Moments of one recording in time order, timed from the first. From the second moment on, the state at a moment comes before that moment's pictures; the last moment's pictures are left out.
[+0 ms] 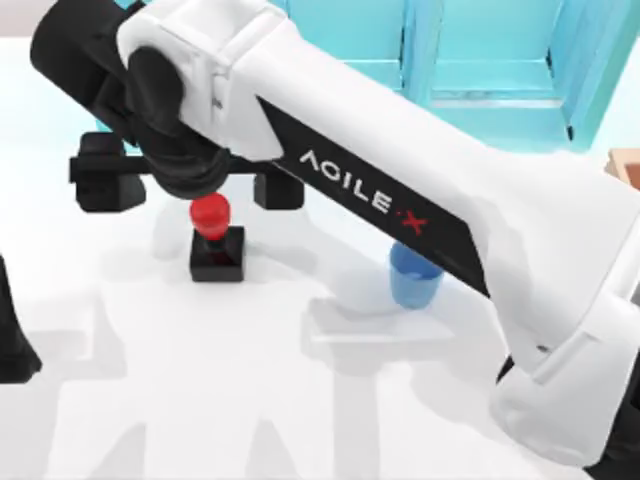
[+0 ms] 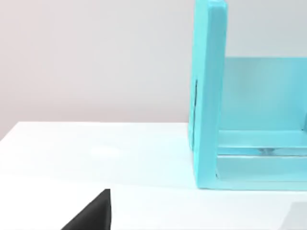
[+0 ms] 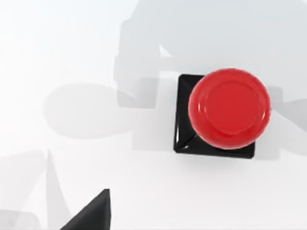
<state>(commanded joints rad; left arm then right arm) 0.00 0.00 0.00 0.00 0.00 0.00 0.96 2.59 2.75 -1.38 0.33 0.87</state>
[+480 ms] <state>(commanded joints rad) 0.00 0.00 0.00 0.00 0.00 0.00 0.97 2.75 2.90 -1.43 0.42 0.93</state>
